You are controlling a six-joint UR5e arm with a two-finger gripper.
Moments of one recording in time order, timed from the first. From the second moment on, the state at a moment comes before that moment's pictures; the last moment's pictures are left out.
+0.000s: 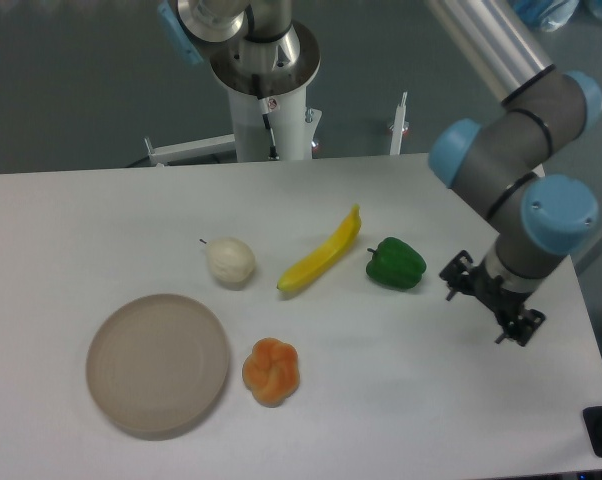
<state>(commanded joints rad) 2.41 -2.09 -1.42 -1.23 1.51 1.44</state>
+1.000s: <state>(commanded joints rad) 2.21 -1.92 -1.94 -0.92 1.50 1.24</state>
